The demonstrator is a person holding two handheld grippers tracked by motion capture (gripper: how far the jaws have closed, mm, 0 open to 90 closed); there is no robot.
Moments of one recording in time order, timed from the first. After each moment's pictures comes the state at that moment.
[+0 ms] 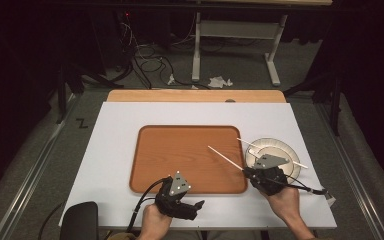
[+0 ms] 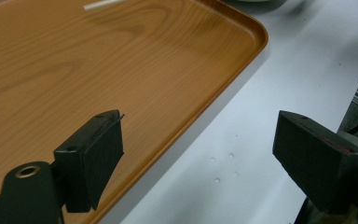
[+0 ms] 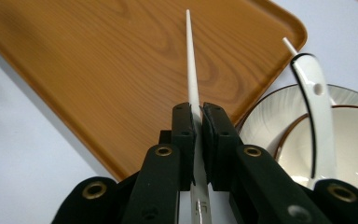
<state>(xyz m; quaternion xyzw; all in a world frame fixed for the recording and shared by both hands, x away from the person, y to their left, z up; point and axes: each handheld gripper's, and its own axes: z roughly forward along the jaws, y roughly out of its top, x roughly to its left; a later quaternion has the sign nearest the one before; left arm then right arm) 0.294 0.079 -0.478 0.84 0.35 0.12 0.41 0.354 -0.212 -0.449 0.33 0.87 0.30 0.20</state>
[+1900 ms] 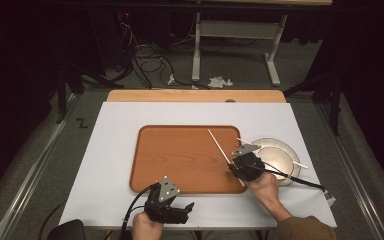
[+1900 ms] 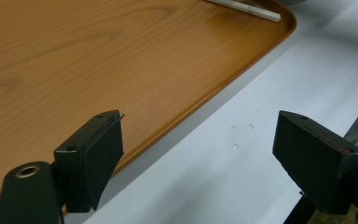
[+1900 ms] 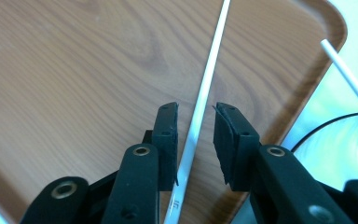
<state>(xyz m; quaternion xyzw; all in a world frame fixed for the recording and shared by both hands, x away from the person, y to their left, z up) 0.277 0.098 -0.481 0.82 0.39 0.14 0.39 0.403 -0.173 -0.480 0.36 0.88 0.26 0.19</state>
